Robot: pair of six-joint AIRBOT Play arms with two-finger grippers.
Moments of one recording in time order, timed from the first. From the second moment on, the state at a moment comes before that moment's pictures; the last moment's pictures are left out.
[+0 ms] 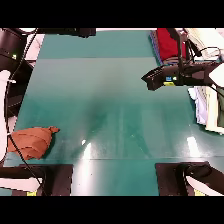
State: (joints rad) left arm -0.41 -1.51 2.00 1.28 -0.93 -1.49; right arm 0.39 -1.00 1.25 -1.20 1.00 1.43
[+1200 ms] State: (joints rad) left arm -0.19 -1.23 1.77 1.39 -1.32 -1.49; right arm 0.39 -1.00 1.25 -1.20 1.01 1.44
